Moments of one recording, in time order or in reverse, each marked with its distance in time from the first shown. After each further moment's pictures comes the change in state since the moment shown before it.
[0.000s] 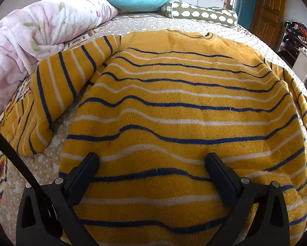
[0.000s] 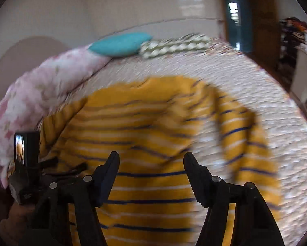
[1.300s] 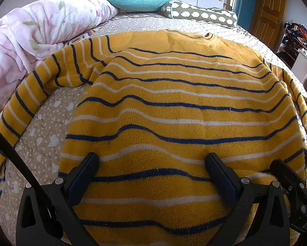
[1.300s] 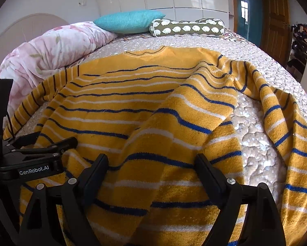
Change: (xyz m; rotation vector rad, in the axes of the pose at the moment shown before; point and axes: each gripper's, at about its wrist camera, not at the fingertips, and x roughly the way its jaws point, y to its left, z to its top) left arm -0.001 0.000 0.001 -0.002 -0.005 -0.003; right arm 0.047 0.009 -0.028 -0.040 0.043 -0.027
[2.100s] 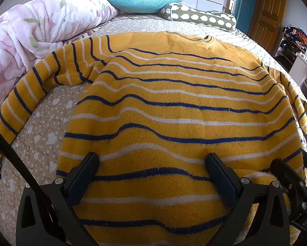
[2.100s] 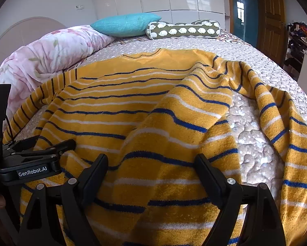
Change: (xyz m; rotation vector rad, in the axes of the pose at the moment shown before) left arm 0.001 0.004 -0.002 -0.014 -0.017 -0.027; right arm -0.003 0.001 -0.003 0.013 -0.020 -0.027
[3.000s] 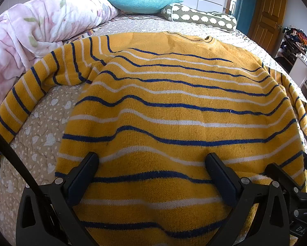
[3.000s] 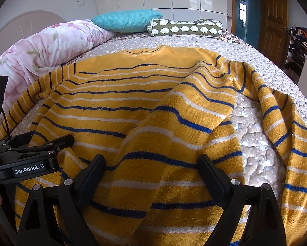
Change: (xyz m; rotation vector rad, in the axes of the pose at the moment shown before) left arm 0.002 -0.001 0.000 -0.003 -0.004 0.003; right arm 0.009 0.005 0.002 -0.040 0.023 -0.023
